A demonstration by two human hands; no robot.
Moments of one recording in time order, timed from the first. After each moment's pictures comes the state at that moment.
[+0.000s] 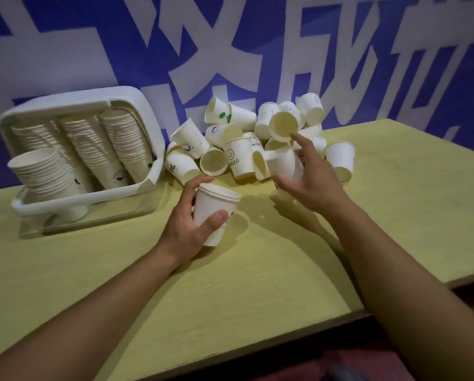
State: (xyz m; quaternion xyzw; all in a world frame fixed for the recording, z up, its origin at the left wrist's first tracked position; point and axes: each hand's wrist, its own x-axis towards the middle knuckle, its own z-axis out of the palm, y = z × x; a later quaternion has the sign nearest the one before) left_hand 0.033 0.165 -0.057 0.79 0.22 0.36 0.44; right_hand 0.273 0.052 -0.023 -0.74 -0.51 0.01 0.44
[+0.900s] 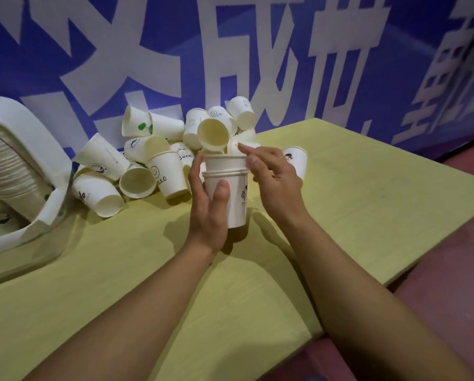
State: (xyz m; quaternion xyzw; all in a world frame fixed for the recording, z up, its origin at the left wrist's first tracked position) left_hand 0.203 0.126 -0.065 0.70 0.11 0.46 0.53; right_hand 0.302 0.041 -0.032 -0.61 -0.38 0.01 0.70
